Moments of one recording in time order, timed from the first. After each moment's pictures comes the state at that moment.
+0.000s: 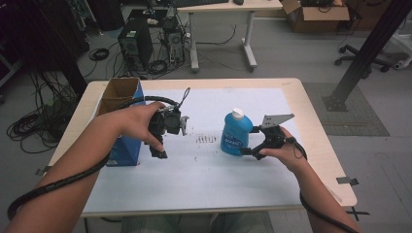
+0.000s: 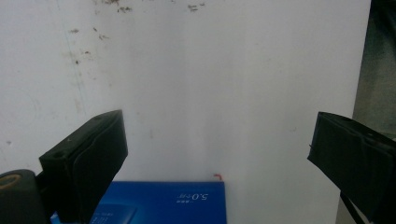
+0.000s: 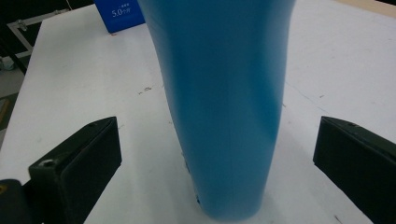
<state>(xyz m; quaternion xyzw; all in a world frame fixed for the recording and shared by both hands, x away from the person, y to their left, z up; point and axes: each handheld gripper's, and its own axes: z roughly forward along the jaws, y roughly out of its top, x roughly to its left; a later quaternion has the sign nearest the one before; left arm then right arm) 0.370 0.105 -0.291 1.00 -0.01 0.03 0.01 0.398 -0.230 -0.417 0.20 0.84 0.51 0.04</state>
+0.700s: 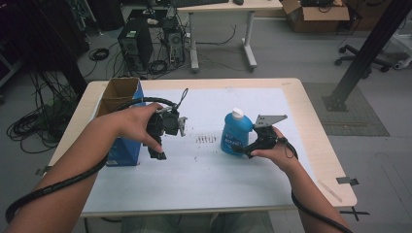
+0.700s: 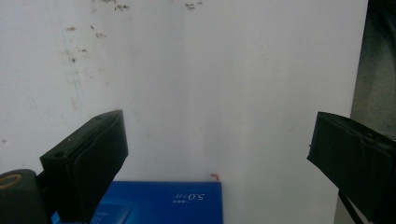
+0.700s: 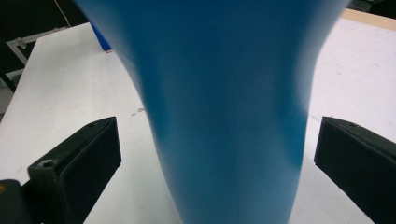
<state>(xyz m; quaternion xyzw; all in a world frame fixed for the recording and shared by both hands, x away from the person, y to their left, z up) 0.368 0.109 -0.292 1.00 -0.01 0.03 0.02 0.404 -0.213 -0.426 0.21 0.82 0.54 0.05</state>
